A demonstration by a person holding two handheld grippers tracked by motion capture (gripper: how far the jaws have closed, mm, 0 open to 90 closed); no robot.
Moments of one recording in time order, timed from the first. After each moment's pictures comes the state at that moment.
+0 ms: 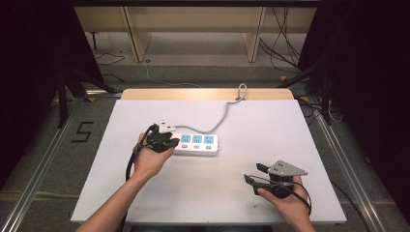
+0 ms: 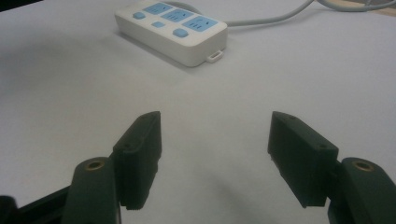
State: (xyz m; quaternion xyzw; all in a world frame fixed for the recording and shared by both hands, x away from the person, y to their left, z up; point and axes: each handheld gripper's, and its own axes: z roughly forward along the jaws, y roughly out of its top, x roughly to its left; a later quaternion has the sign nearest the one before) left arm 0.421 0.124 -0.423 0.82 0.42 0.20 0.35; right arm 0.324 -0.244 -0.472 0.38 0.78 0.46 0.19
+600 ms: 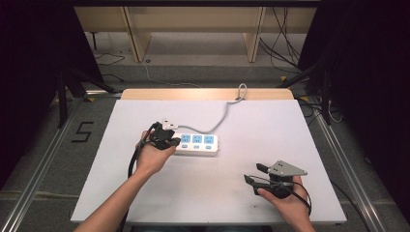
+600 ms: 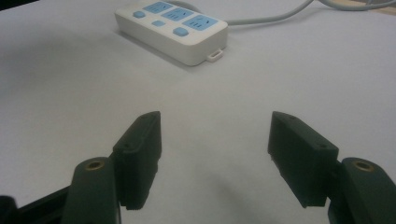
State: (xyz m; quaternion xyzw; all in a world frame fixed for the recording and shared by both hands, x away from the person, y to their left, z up) left arm 0.430 0.119 -0.424 0.82 0.42 0.18 0.33; right arm 0.325 -0.244 -0.473 0.37 0.79 0.46 0.19
